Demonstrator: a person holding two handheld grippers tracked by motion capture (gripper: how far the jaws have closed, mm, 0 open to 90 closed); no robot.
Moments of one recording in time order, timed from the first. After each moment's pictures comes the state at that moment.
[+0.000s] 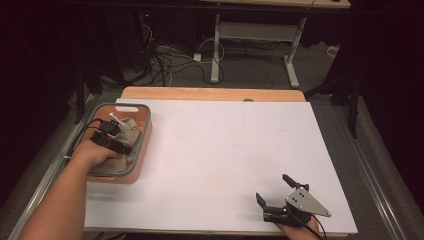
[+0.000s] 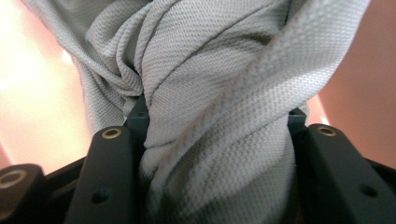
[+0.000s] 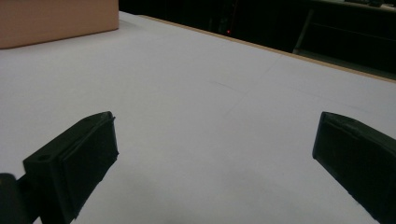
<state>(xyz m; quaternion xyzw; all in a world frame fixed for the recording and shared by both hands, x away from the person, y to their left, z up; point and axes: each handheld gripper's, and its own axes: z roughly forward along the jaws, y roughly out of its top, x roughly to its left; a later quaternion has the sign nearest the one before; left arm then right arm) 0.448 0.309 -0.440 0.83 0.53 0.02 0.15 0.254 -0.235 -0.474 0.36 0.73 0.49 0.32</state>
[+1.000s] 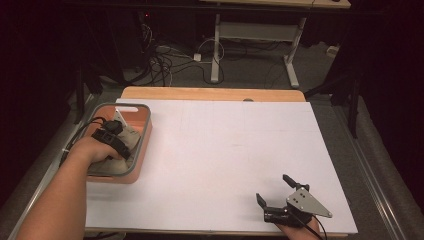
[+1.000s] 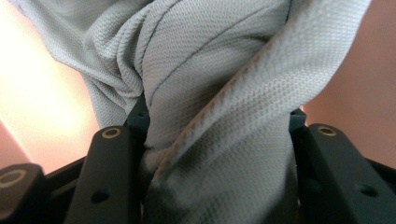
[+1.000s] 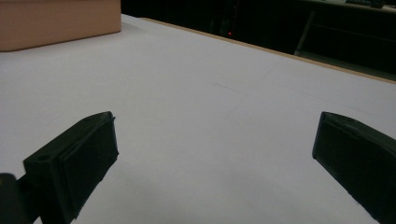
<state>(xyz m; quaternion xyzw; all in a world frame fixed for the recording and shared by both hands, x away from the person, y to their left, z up) 0.448 0.295 -0.422 0.83 0.56 -0.05 0.05 0.252 -0.236 -0.473 0.35 0.72 0.50 0.32</state>
